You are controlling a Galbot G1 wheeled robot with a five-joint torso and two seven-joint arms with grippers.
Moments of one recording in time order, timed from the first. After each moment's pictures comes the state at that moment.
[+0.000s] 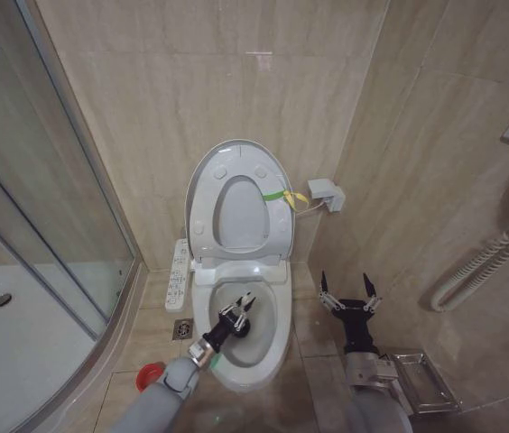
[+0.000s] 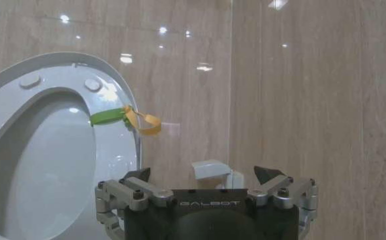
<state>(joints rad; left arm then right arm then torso) 0.82 -1.30 0.14 -1.05 -0.29 -0.80 0.30 -1.48 1.46 0.51 2.00 0.02 0.29 0.21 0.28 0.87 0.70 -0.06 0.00</state>
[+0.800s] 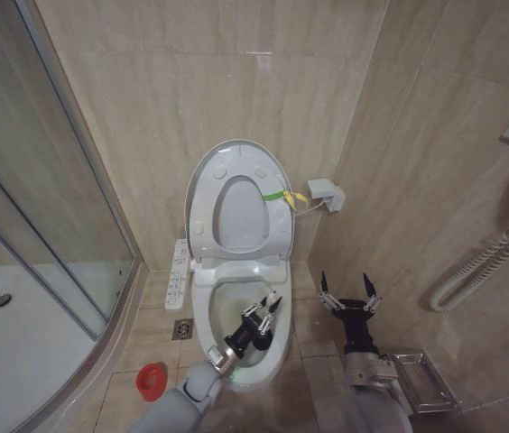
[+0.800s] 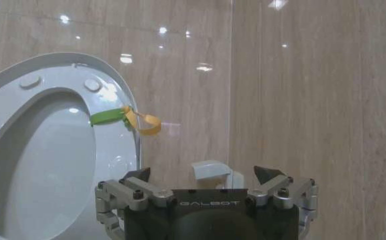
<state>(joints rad) 0.86 -1.29 0.20 -1.16 -0.34 -0.78 0.28 -1.48 1.46 0.51 2.00 0.02 0.29 0.21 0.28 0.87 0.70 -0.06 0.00</state>
